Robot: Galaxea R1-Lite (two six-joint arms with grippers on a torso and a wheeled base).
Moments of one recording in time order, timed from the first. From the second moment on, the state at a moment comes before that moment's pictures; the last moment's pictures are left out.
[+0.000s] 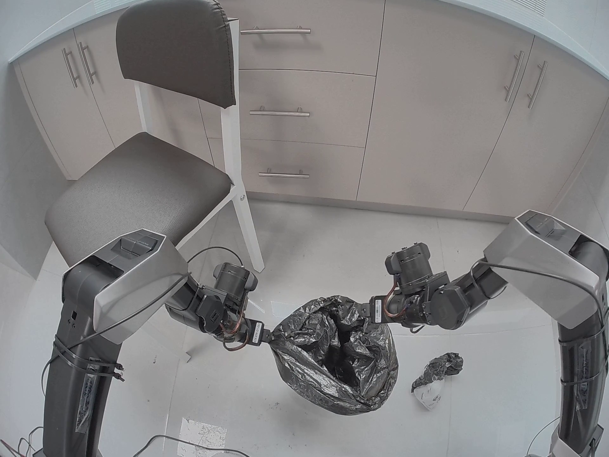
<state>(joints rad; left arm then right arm) -0.39 2.57 -1.36 -0.16 0.06 -0.13 0.47 2.37 -1.19 -0.38 -0.20 0.34</state>
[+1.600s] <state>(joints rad) -0.38 2.56 -1.35 -0.24 0.05 -0.19 0.50 2.29 -1.01 -0.36 -0.26 0.47</state>
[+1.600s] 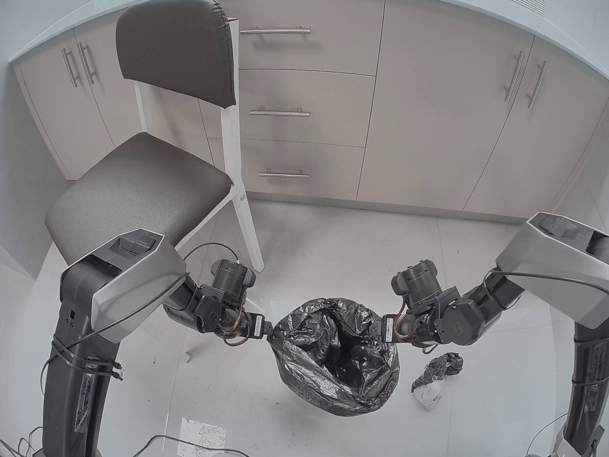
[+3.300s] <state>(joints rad) -0.34 2.46 -1.14 -0.54 -0.20 -0.25 0.09 3.08 -2.00 0.56 -0.28 0.40</state>
